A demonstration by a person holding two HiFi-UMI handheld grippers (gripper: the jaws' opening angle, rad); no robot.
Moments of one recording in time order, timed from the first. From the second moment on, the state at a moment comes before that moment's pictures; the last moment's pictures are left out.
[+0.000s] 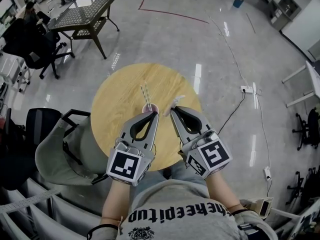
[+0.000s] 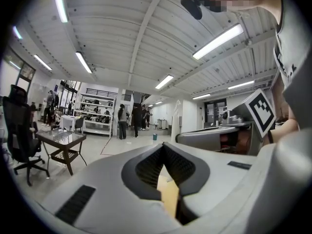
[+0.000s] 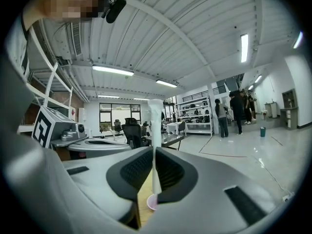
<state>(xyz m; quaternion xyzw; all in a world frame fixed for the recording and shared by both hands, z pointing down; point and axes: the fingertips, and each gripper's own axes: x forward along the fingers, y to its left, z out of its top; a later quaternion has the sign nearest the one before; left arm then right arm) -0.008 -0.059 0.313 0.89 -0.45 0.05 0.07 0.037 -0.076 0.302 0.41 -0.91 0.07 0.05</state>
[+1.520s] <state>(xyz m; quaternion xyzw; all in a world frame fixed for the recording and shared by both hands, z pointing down) 0.057 -0.069 0.292 0.87 -0.49 0.04 0.02 0.109 -0.080 0.278 0.37 -0.93 0.05 0.02</state>
